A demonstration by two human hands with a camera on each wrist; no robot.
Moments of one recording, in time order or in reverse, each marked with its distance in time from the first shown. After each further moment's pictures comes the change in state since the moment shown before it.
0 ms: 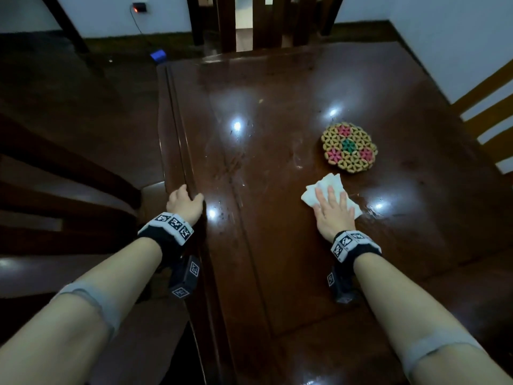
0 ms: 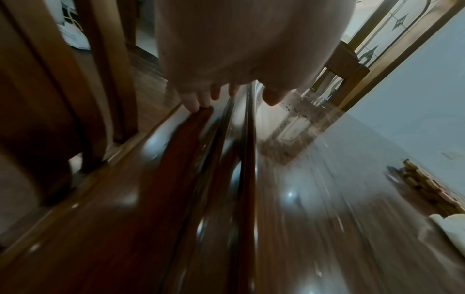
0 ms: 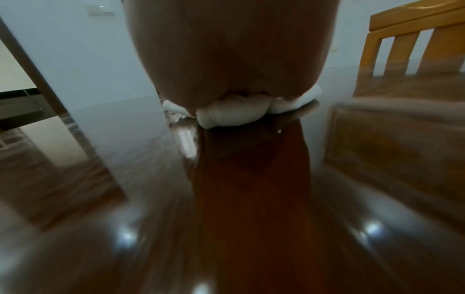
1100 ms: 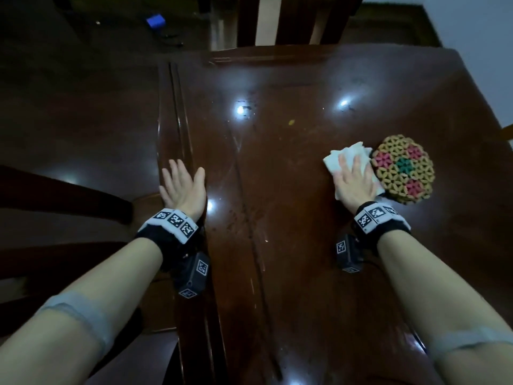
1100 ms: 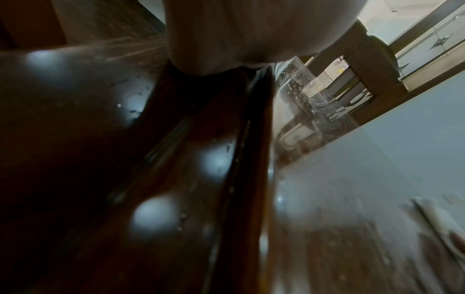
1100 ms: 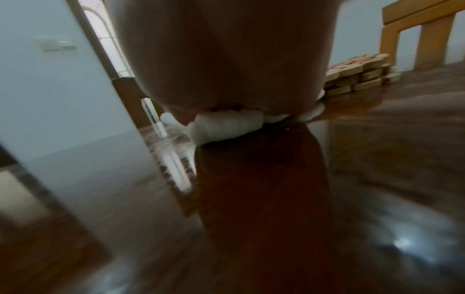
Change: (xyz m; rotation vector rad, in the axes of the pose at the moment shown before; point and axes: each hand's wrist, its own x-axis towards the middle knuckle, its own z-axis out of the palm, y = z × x) left_hand 0.135 0.057 -0.020 -0.061 0.059 -0.027; right_hand 0.179 -0.077 -0.075 0.027 0.072 0.093
